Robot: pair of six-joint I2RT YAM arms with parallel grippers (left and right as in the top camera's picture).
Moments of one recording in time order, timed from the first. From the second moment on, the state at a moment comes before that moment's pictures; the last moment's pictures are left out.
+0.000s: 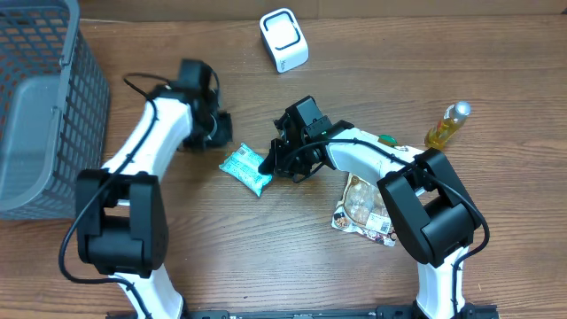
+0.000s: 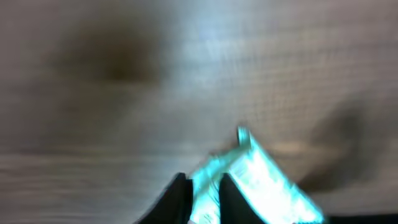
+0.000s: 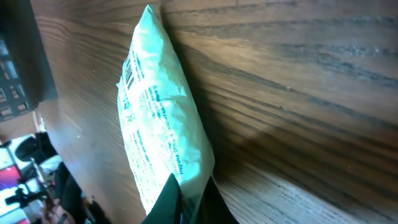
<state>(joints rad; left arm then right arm) -0.11 1.94 1.45 -0.85 0.14 -0.23 0.56 2.09 1.30 -0.36 -0.63 0.62</state>
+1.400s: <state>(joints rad) -0.07 1.94 1.48 -0.84 0.03 -0.23 0.49 2.19 1.90 -0.08 0.53 -0.80</state>
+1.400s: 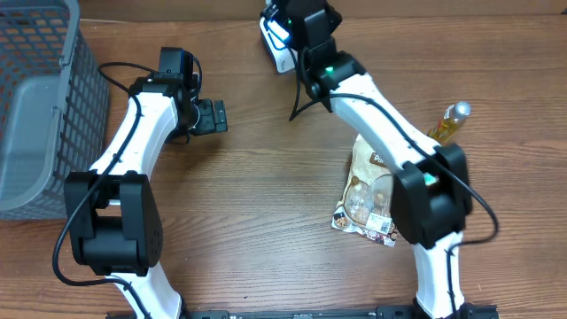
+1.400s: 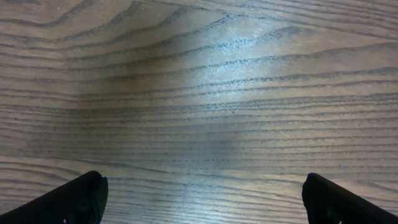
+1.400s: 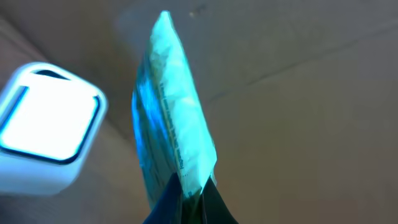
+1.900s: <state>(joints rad) -0.07 1.94 1.48 -0.84 0.03 -0.23 0.49 2.34 1.90 0.04 0.62 -1.06</state>
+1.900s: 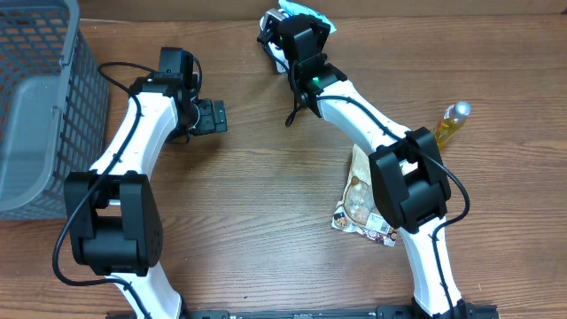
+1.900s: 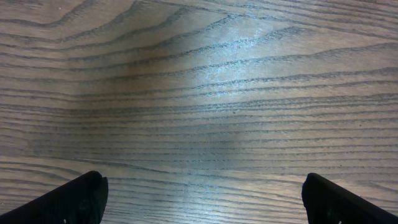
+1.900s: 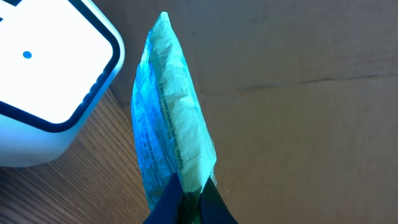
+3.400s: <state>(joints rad) -0.07 1.94 1.48 -0.84 0.03 -0.23 0.39 1.98 1.81 -1.07 -0.02 0.20</state>
